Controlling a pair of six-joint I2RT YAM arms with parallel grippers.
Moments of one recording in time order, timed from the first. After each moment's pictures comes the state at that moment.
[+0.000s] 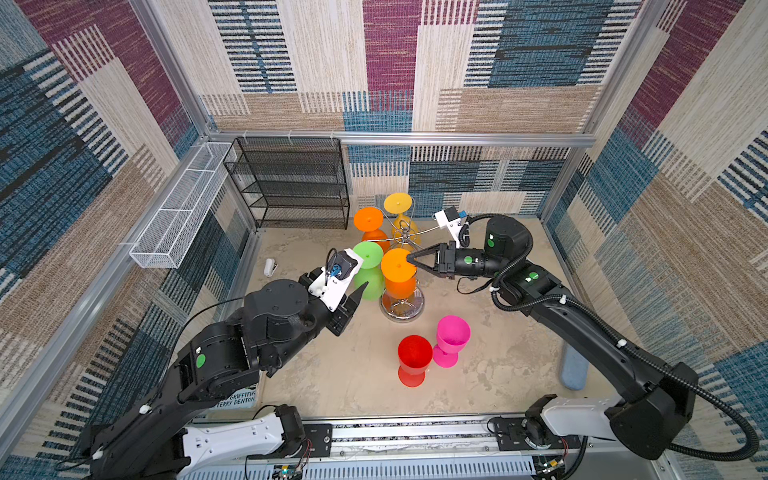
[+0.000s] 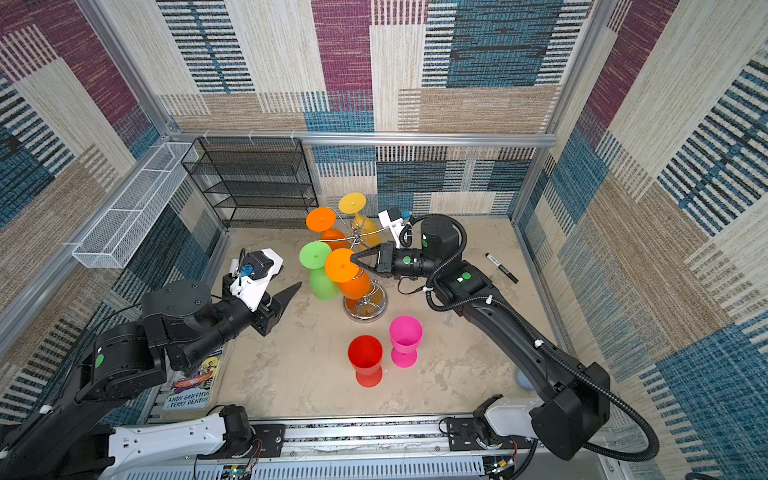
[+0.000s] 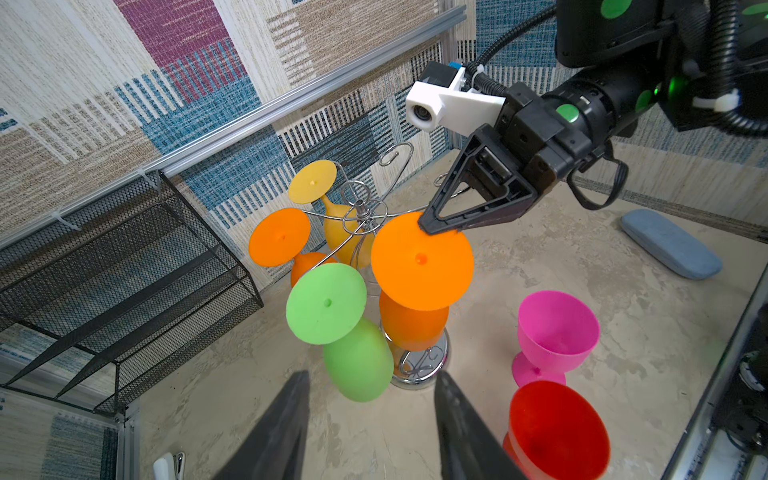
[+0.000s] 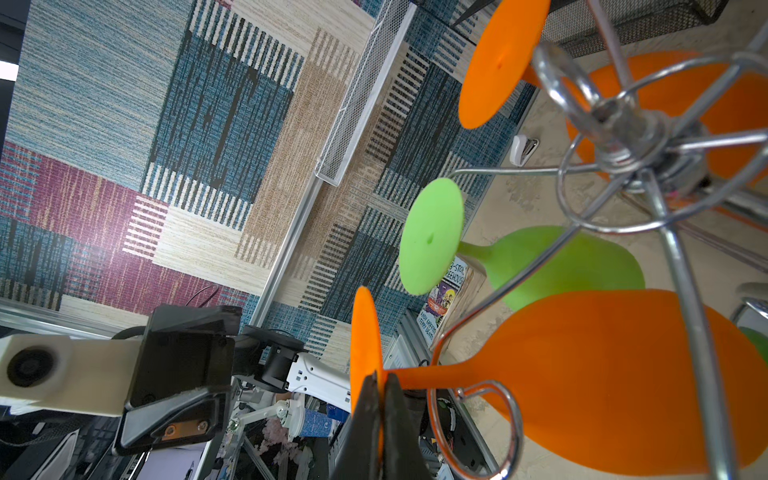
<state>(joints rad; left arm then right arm) -1.08 0.92 1.46 -0.85 -0.49 0.12 0.55 1.31 1.26 -0.12 -0.80 0.93</state>
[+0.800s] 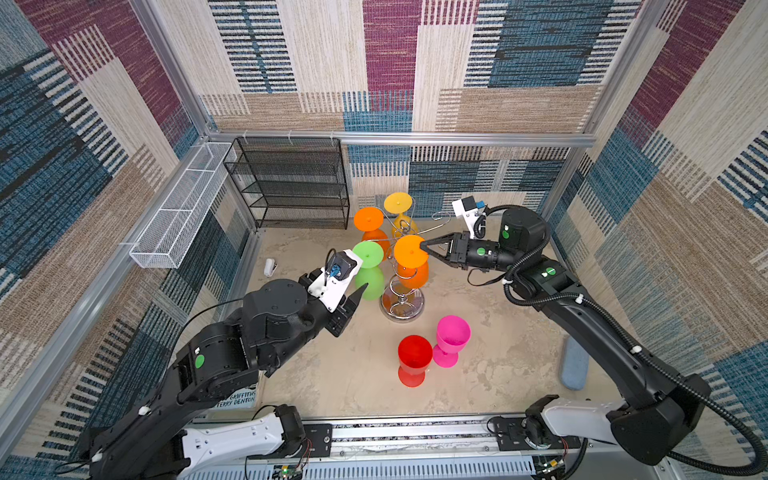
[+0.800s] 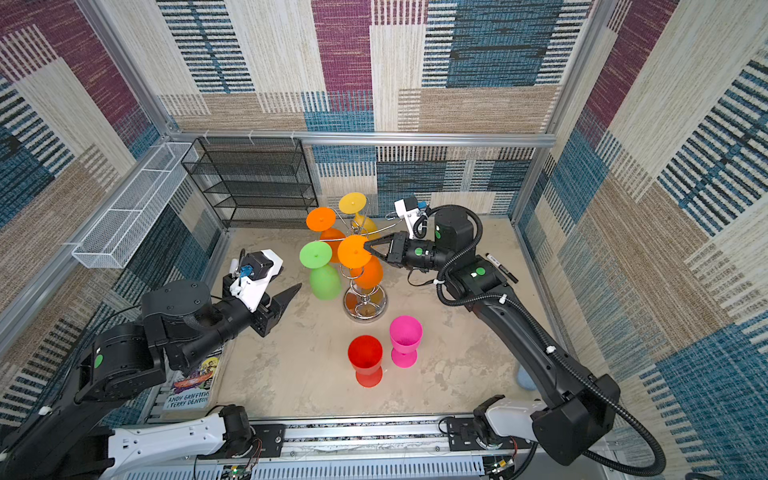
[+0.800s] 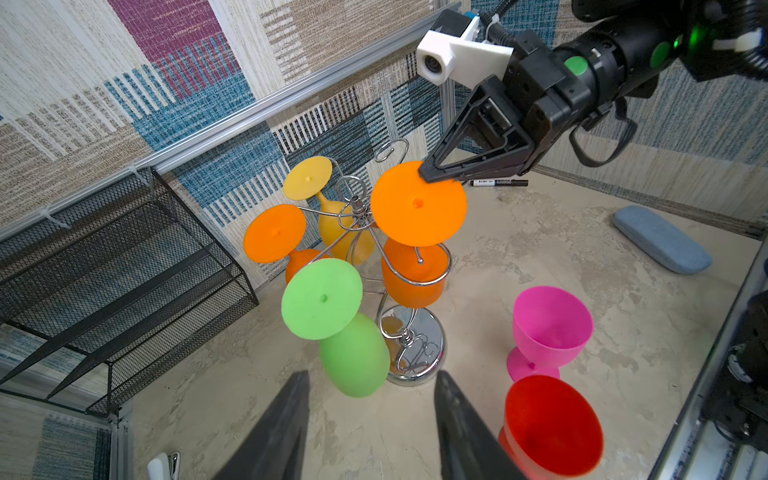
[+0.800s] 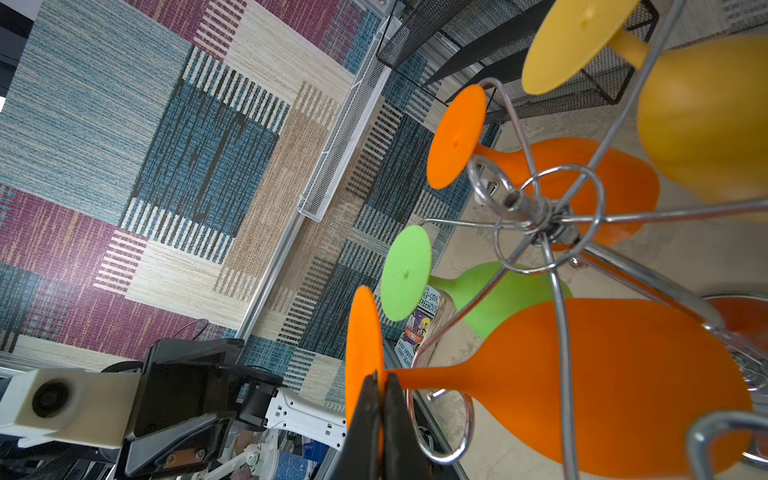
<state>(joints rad) -1.07 0.92 1.46 -0.85 -0.45 0.12 0.47 1.27 1.31 -0.22 -0.73 0.88</state>
